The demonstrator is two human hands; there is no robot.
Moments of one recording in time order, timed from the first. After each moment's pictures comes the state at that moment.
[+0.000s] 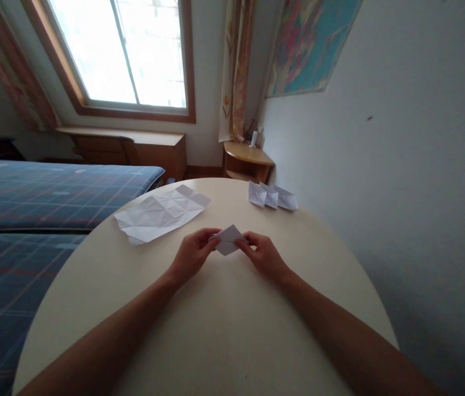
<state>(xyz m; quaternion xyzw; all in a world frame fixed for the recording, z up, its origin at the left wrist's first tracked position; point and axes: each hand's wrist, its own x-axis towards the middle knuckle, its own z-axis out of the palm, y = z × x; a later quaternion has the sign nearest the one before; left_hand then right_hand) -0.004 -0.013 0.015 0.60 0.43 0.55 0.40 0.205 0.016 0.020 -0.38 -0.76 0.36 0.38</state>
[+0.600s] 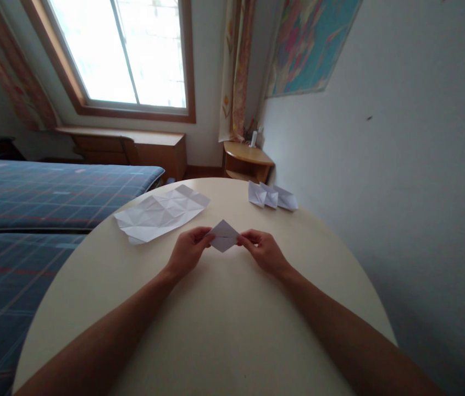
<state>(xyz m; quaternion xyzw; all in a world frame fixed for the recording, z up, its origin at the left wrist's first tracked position) -0.012 -0.007 0.014 0.57 0.47 0.55 0.39 0.208 0.023 0.019 -0.41 -0.72 0.40 0.39</state>
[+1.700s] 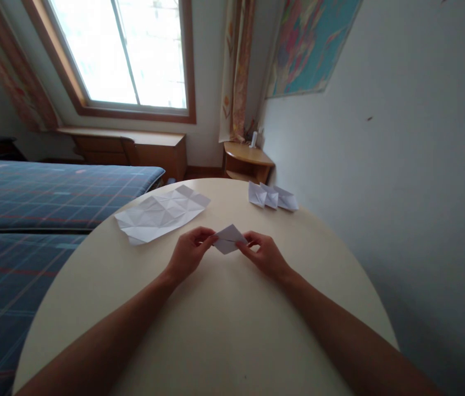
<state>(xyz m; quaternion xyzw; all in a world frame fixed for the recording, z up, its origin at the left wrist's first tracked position) -0.010 -0.013 0.020 0.60 0.47 0.56 0.33 0.210 0.015 0.024 -0.39 -0.78 0.31 0.37</state>
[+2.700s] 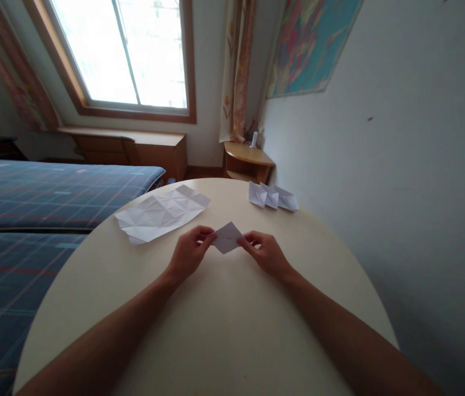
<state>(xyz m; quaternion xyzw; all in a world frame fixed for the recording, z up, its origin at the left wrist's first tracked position) -0.007 -0.013 0.019 0.60 0.50 0.56 0.29 0.209 0.018 0.025 -0.42 -0.76 0.32 0.38</state>
